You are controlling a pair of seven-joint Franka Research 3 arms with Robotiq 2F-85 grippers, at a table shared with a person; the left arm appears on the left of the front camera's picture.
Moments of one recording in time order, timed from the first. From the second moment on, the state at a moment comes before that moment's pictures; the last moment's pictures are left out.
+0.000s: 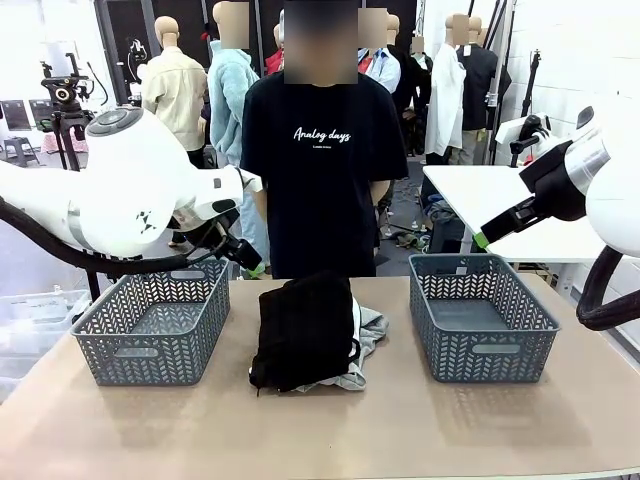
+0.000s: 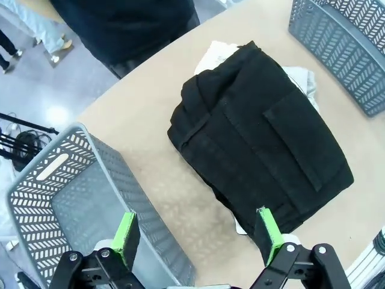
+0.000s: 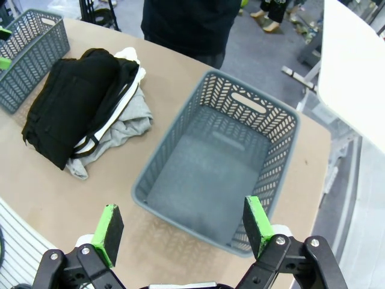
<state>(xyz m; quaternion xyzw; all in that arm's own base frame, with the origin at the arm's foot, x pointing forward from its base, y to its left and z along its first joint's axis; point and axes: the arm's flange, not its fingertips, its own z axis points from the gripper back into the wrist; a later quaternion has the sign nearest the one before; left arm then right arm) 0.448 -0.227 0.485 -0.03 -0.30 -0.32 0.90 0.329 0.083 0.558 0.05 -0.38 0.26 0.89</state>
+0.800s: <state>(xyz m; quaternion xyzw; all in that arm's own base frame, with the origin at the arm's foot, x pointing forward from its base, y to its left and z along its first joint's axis) 0.472 -0.377 0.460 0.01 -0.28 -0.40 0.88 0.329 0.084 0.558 0.05 -0.38 0.26 0.89</state>
